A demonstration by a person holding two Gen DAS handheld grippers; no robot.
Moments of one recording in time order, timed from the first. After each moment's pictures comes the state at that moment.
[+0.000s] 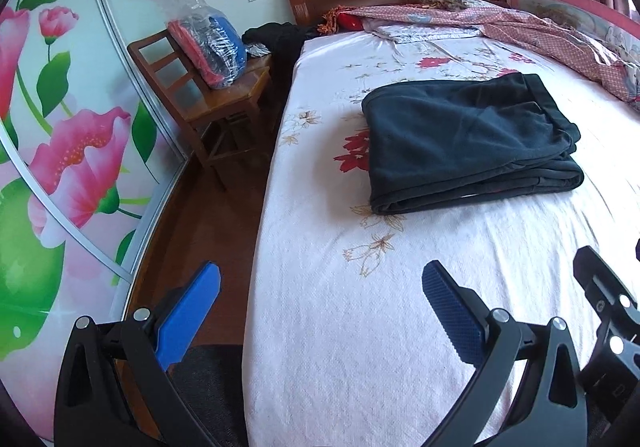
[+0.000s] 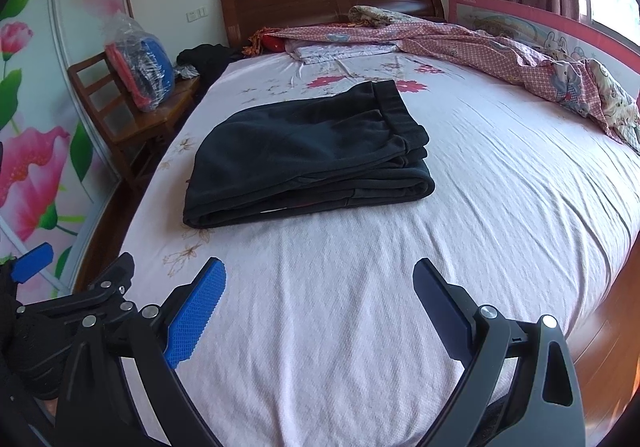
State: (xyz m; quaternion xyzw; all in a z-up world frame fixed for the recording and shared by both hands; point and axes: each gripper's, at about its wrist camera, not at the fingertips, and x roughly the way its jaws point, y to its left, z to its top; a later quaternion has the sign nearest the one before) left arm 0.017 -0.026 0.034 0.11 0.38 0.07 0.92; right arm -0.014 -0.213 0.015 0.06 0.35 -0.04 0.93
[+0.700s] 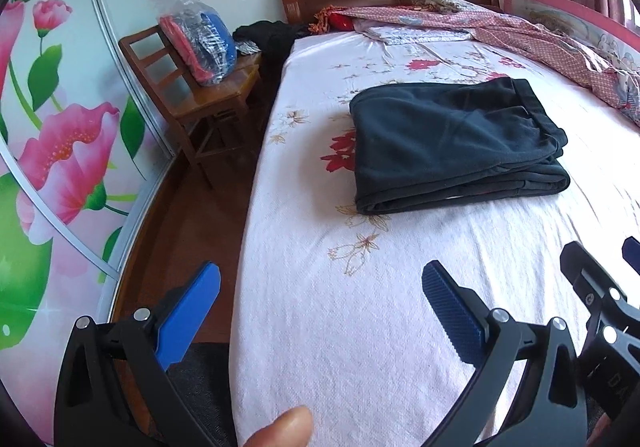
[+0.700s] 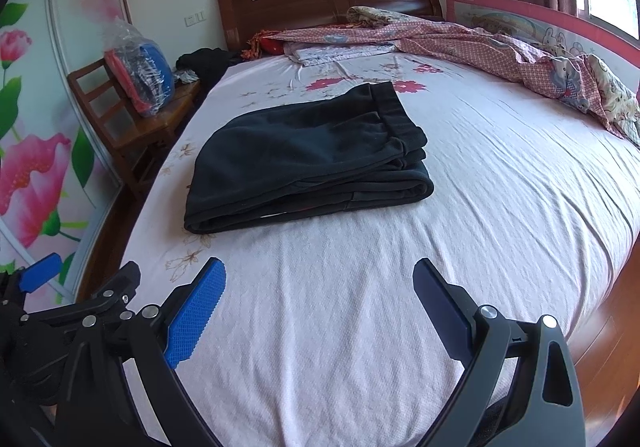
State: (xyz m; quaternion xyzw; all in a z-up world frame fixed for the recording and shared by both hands) left arm 0.021 -0.021 0.035 0.09 0.39 0.04 0.91; right arm -0.015 -0.220 0.017 0.08 0.35 -0.04 0.93
